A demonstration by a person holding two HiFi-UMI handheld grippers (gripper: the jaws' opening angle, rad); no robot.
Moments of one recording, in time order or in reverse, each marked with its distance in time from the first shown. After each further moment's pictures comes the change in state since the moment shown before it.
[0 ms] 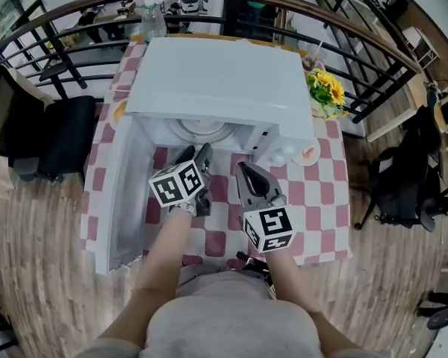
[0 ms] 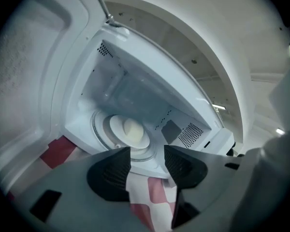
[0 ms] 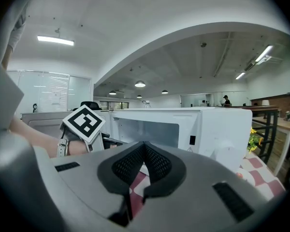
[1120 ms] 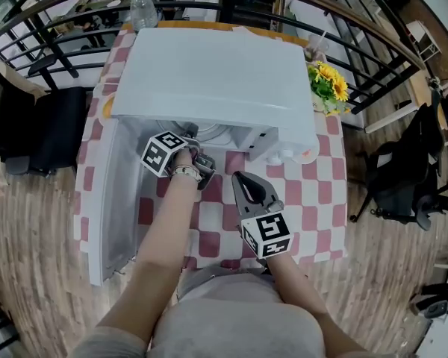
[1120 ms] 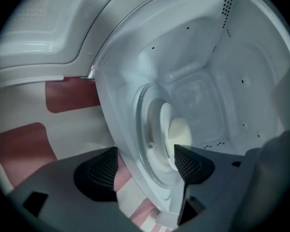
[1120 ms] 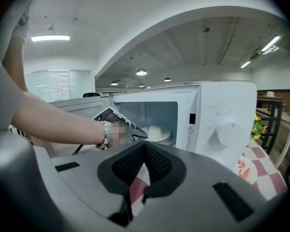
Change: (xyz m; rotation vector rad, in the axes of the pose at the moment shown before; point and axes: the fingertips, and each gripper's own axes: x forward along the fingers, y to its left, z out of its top) left arm 0.069 0.079 -0.024 -0.744 0.043 0.292; right arm 0.005 -0.005 -0.040 0.023 0.149 0.055
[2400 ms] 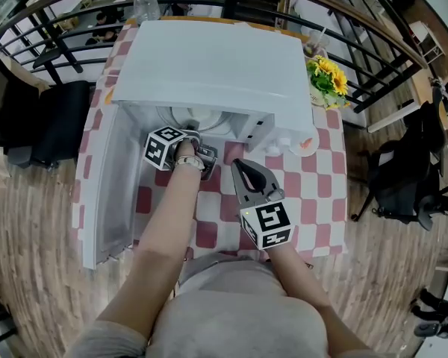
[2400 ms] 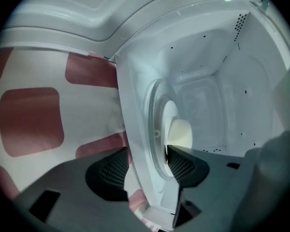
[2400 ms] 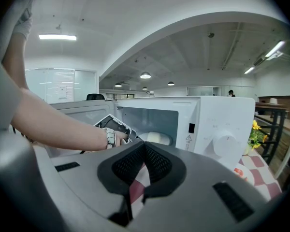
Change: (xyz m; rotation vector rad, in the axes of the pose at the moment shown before) left arm -0.004 0.007 -0.022 -0.177 0.007 -0.021; right arm -0.011 0.001 0.014 -0.053 -0.038 0.021
